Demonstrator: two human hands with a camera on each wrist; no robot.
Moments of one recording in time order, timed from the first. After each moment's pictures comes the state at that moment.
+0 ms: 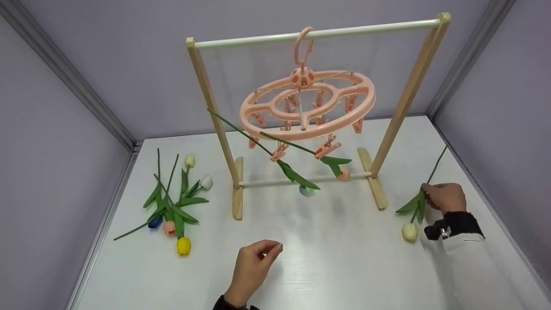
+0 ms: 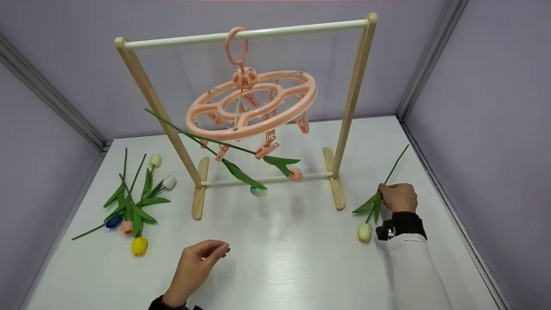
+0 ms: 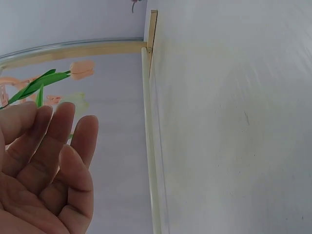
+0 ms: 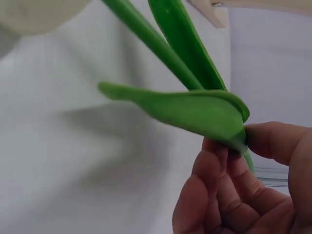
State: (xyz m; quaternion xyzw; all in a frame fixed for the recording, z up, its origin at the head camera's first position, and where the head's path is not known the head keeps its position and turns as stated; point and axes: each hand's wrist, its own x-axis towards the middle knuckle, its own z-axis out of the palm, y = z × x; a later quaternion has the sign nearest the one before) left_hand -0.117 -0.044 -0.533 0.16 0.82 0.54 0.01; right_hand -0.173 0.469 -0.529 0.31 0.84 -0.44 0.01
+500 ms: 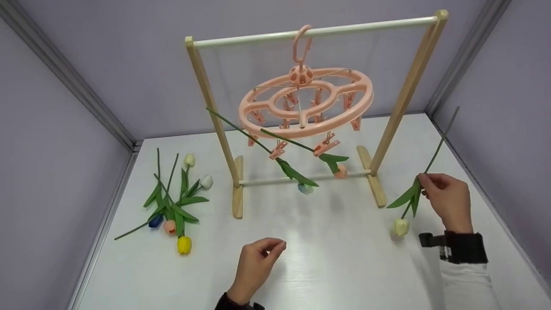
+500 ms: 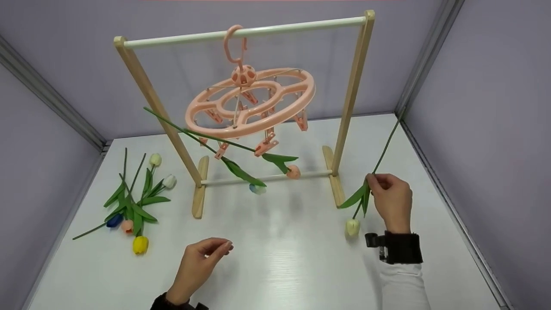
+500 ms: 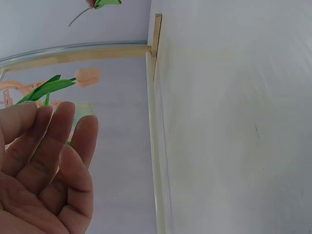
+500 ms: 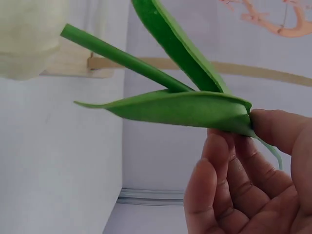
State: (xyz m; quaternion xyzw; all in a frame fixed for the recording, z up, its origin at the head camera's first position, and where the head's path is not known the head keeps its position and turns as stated) left_hand -0.116 -0.038 -0.530 0.17 0.83 0.54 0.01; right_hand -0.132 0.406 -0.476 0.21 0.85 -0.45 -0.18
